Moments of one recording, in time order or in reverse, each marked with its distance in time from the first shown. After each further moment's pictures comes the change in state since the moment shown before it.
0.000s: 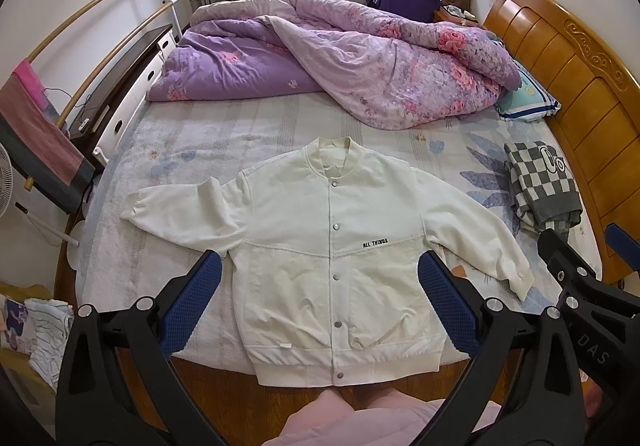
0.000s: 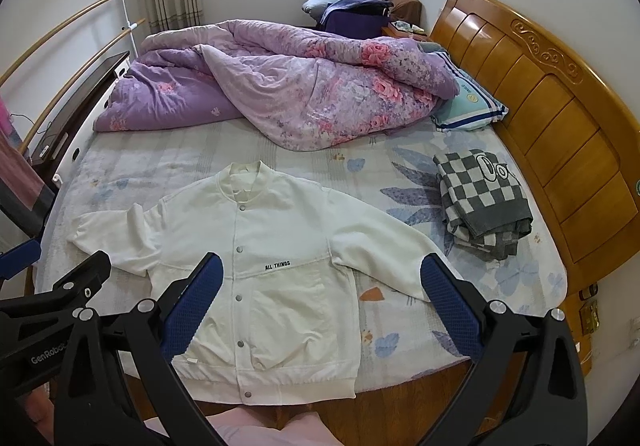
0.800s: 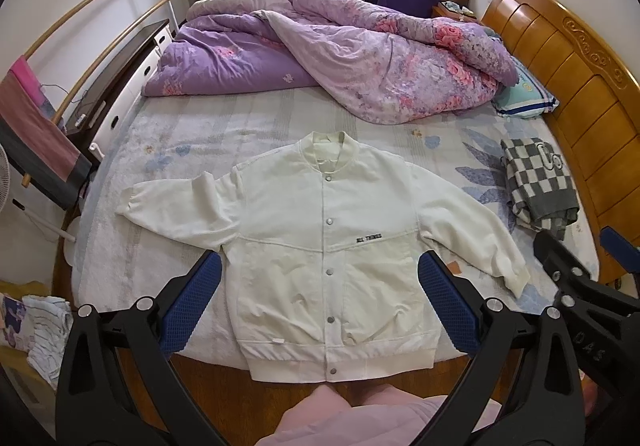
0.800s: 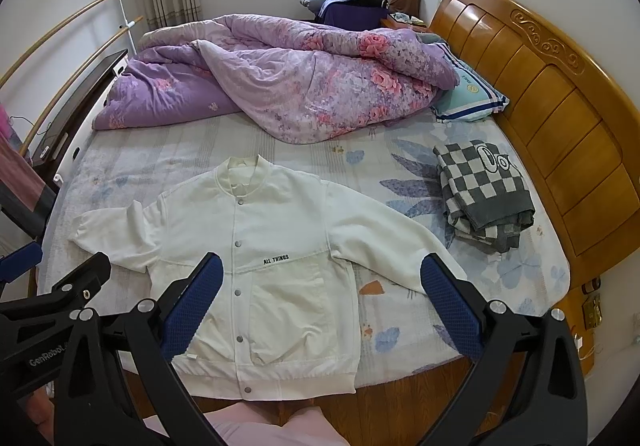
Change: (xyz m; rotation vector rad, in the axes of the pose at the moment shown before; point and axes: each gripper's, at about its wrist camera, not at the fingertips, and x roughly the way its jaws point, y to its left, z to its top) left arm 0.009 -0.011 -0.012 -0.005 0.007 -0.015; right arm 0.006 -0.006 -0.009 -0.003 0.020 -0.001
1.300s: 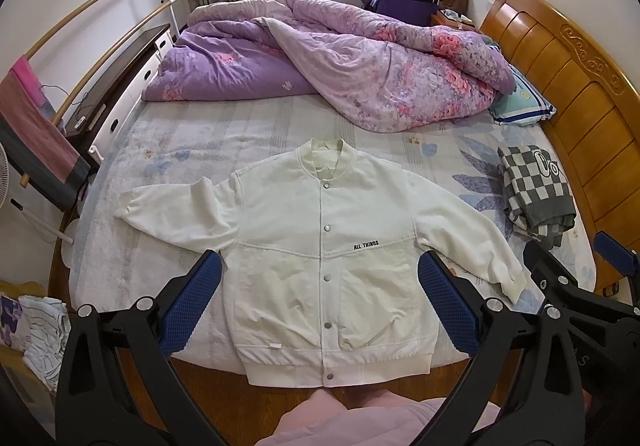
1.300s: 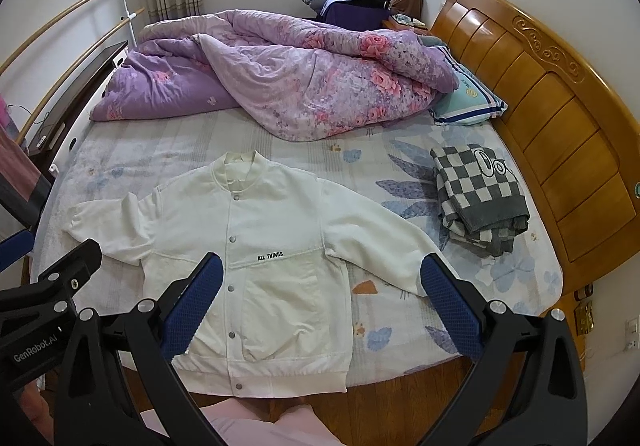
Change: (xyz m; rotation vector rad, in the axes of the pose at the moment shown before) left arm -0.015 0.004 0.002 -0.004 -0.016 0.001; right arm 0.000 0.002 0.004 -0.018 0.005 -0.010
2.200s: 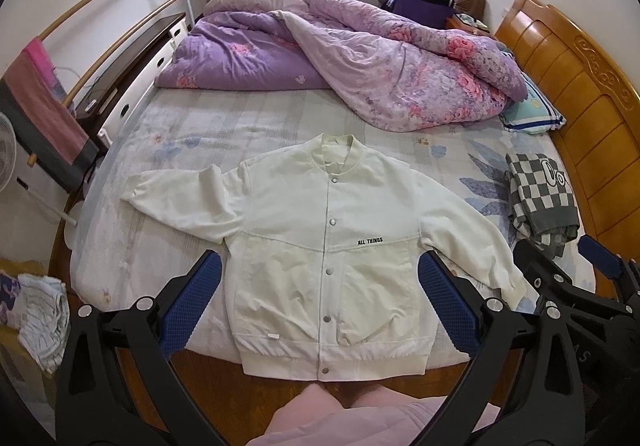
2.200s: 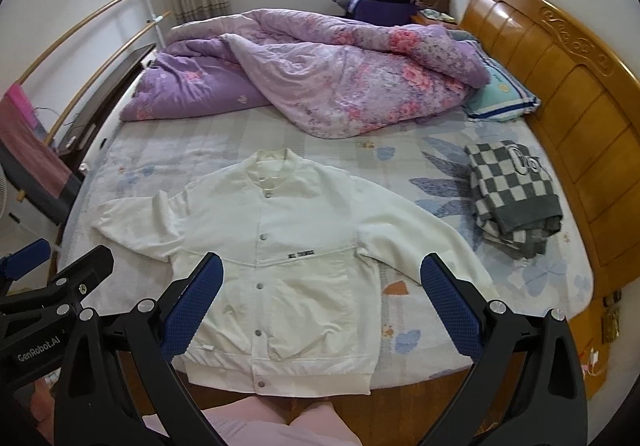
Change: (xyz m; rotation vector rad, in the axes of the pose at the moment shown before) left arm -0.010 0.004 0.006 -0.070 0.027 0.031; right arm 0.009 -0.004 0.006 -0.013 0.011 0.174
